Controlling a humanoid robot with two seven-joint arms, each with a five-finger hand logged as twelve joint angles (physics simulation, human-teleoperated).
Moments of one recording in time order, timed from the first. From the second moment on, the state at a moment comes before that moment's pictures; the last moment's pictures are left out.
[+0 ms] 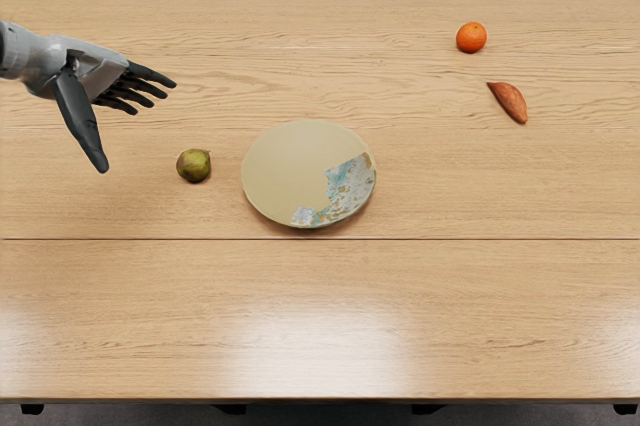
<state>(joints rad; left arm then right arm) -2.04 0.62 1.10 -1.19 -0.06 -0.61 -0.12 0.04 0.00 0.10 0.28 -0.15 -0.18 -0.19</state>
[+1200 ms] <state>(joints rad) -1.80 0.07 1.21 -1.10 -0.22 0.08 -0.02 0.01 0.00 0.06 0.28 -0.15 -0.18 -0.19</state>
